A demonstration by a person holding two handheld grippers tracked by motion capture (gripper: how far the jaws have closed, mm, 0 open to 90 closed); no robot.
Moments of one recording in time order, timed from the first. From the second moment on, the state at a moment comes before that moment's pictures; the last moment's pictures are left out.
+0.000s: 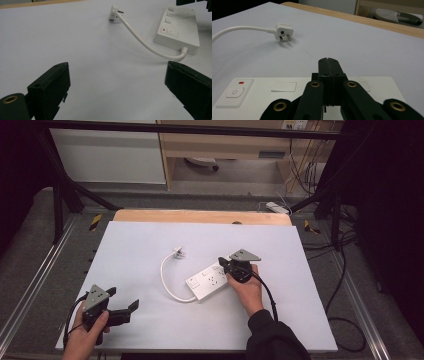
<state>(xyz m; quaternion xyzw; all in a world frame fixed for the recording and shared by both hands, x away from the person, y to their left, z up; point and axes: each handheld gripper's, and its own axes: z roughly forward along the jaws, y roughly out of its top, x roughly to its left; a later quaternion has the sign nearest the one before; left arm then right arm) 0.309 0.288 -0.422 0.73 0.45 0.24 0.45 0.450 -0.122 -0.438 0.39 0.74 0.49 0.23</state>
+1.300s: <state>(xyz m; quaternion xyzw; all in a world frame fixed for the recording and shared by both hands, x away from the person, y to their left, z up) 0.310 0.288 -0.424 0.73 0.45 0.24 0.45 0.434 -0.144 -0.400 0.40 0.72 0.51 0.23</state>
